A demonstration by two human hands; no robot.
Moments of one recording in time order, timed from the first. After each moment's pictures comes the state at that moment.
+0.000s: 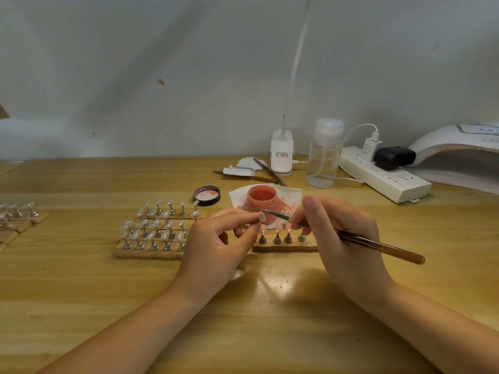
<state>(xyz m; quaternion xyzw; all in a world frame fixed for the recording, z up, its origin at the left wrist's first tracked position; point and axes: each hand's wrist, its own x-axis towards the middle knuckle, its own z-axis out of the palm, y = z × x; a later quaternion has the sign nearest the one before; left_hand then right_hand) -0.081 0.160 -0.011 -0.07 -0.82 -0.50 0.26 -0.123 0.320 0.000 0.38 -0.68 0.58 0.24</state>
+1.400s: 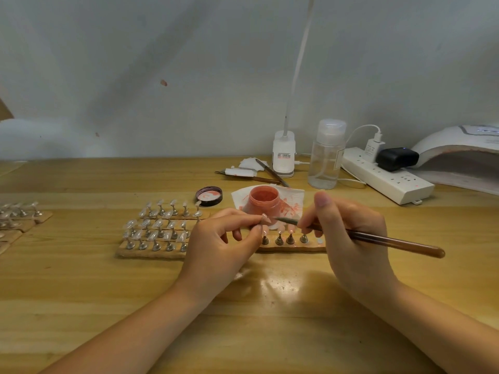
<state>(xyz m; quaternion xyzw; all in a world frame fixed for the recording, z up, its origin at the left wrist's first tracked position) -0.076 0.163 -0.005 -0.05 -0.82 -0.51 0.26 -0.122 0.322 0.003 0.37 -0.67 0.60 0.23</state>
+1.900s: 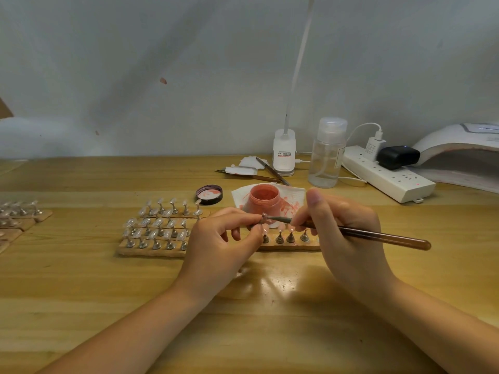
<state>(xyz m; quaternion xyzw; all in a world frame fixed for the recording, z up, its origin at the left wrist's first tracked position) -0.076 0.164 -0.005 -0.05 -0.82 -0.51 0.26 -0.123 0.319 0.002 0.36 -0.69 0.59 0.23</state>
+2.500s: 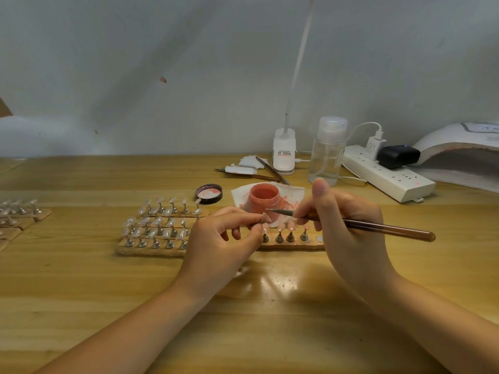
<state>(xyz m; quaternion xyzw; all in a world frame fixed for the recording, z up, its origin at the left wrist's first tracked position) -0.076 0.164 -0.005 -0.05 -0.82 -0.51 0.25 -0.121 0.317 0.007 0.34 -0.67 0.63 0.21</state>
